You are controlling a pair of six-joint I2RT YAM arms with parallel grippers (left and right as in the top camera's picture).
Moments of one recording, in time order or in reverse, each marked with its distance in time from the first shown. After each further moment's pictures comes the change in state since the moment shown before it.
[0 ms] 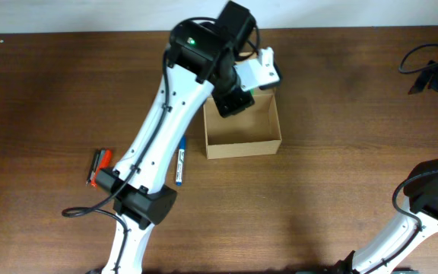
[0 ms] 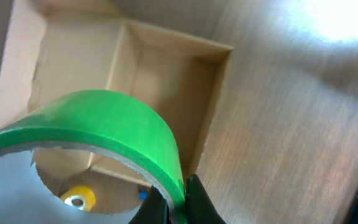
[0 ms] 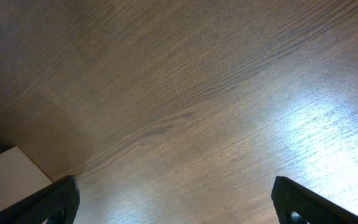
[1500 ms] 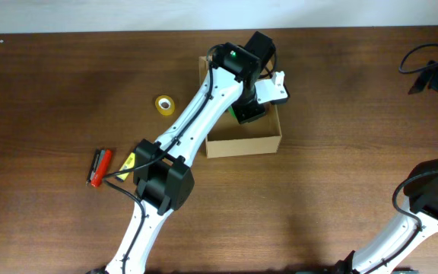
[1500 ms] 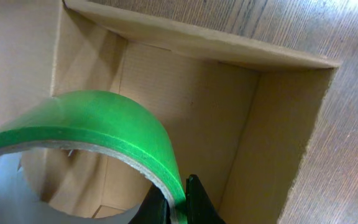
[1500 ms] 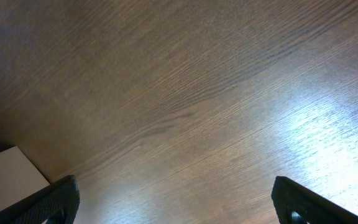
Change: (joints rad) left arm -0.031 0.209 -0.183 0.254 -0.051 0.007; right arm 0.000 0.000 0.000 0.000 0.000 0.000
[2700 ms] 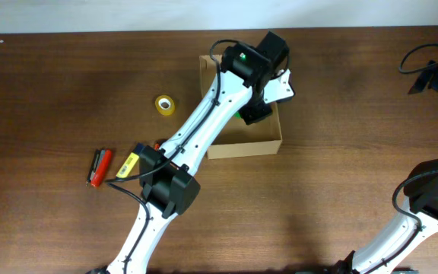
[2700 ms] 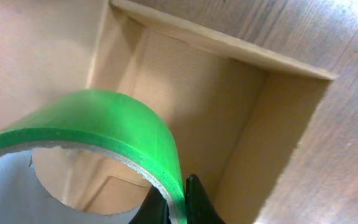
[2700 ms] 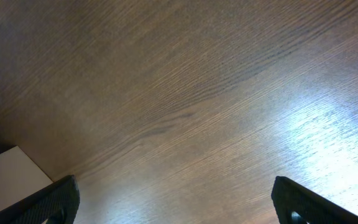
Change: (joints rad) left arm -0.060 0.006 0.103 -0.078 -0.130 -0.144; right arm 0.000 0.000 0.000 0.000 0.000 0.000
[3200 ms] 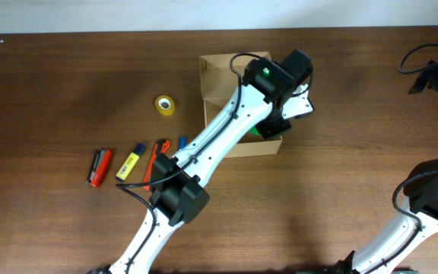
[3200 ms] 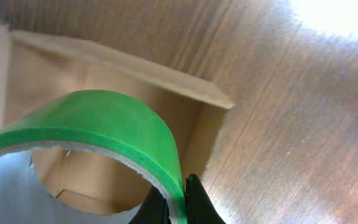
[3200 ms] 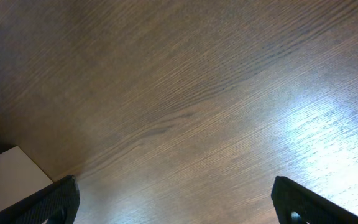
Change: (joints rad) left arm -0.081 0.000 0.000 -0.026 0.027 -0.087; right arm 0.000 0.000 0.000 0.000 0.000 0.000
